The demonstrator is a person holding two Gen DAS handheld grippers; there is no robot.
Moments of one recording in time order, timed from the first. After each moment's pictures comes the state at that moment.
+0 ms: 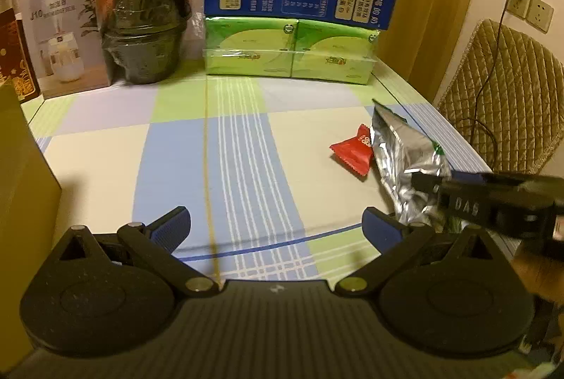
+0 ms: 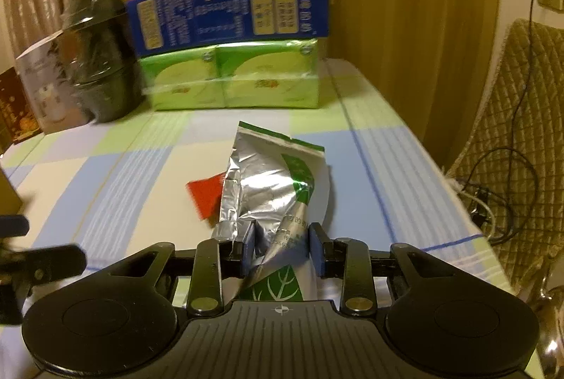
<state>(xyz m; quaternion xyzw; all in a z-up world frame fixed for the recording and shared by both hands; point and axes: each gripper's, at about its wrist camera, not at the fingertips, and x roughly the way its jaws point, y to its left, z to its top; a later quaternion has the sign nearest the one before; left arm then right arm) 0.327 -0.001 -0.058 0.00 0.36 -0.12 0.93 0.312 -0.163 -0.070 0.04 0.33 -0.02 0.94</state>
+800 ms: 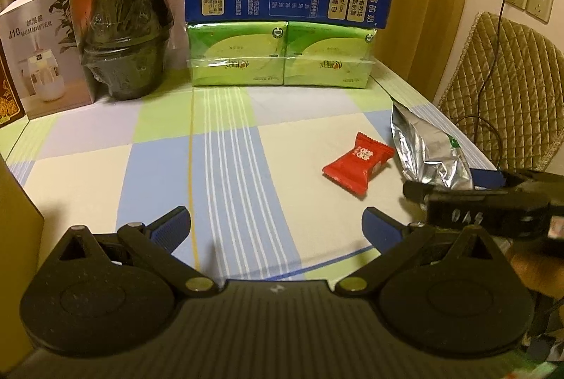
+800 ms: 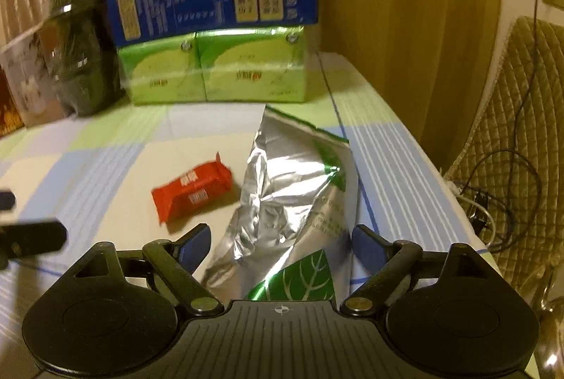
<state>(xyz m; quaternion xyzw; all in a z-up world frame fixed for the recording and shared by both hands) 0.355 -0.017 -0.063 0.02 0.35 -0.12 0.93 0.334 -0.174 -0.092 0.03 0.34 -0.02 0.94</state>
